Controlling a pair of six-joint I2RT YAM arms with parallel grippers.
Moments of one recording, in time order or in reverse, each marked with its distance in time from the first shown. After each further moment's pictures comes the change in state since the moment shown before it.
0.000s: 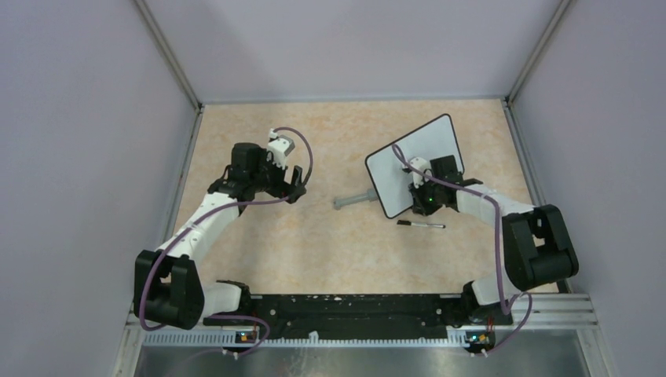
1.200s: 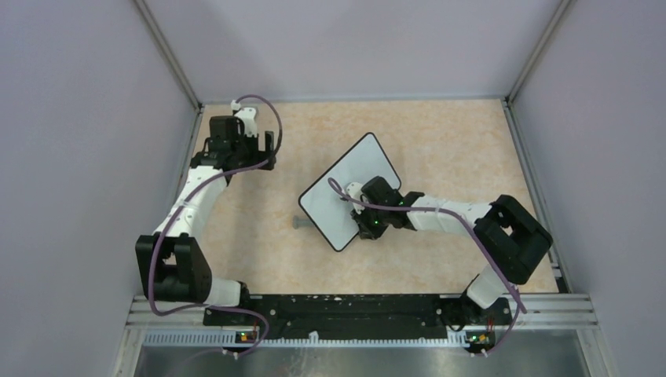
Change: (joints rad) left arm 0.141 0.127 0.280 -0.165 -0.277 -0.121; right arm 0.549 0.127 0.115 0.037 0.057 0.262
